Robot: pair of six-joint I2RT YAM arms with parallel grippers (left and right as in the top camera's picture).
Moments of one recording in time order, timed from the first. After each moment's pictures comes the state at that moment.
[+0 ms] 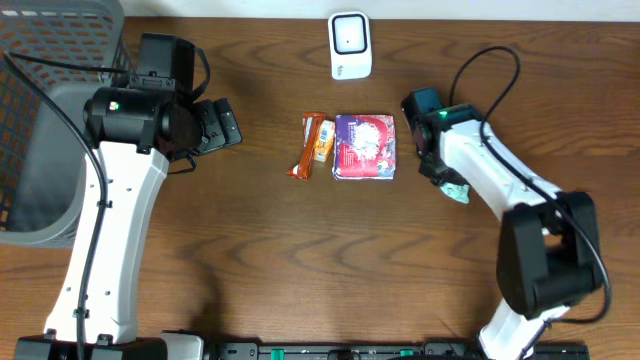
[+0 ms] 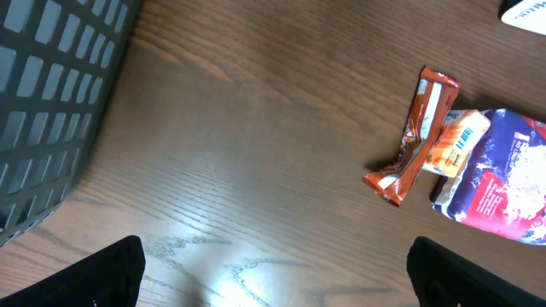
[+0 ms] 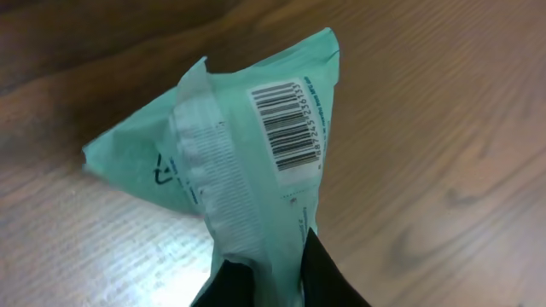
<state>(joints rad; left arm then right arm) -0.12 1.52 1.62 -1.29 -0.06 -0.44 0.31 1.90 1.33 -1.02 0.53 0.72</state>
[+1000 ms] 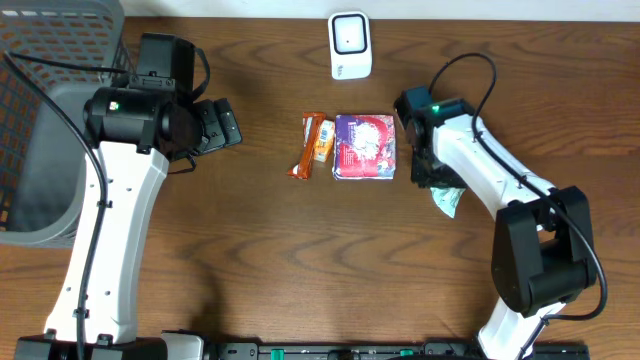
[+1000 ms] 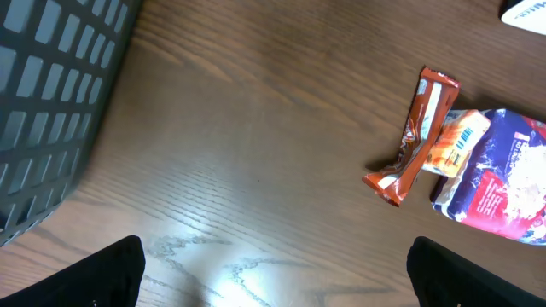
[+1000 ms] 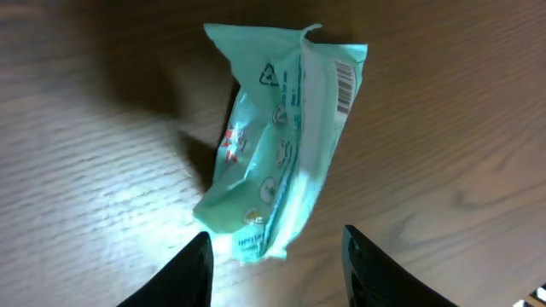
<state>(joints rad) -0.12 1.52 1.62 -1.29 -0.06 -0.44 0.33 1.91 1.38 -1.12 0.39 0.52</state>
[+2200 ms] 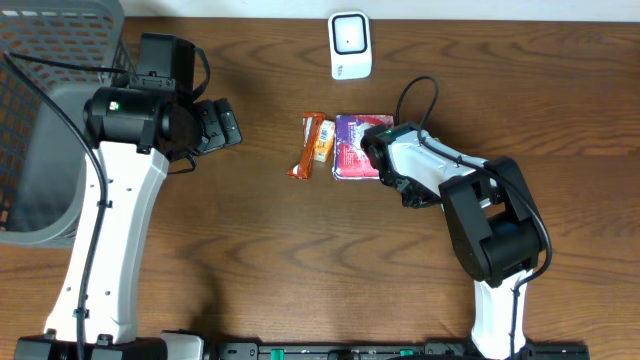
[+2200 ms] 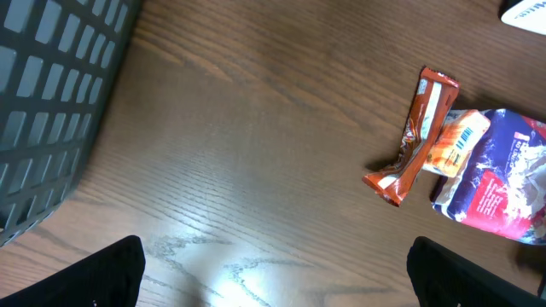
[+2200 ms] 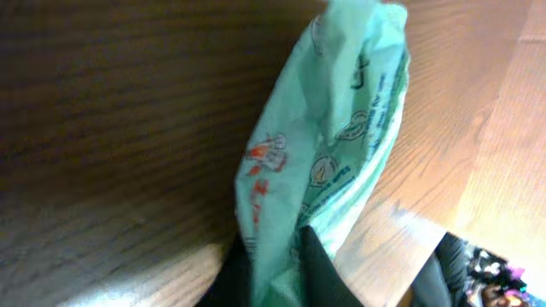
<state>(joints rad) -0.12 1.52 1.62 -1.29 -0.06 -0.44 0.45 2.13 1.33 -1.13 0.68 0.59</state>
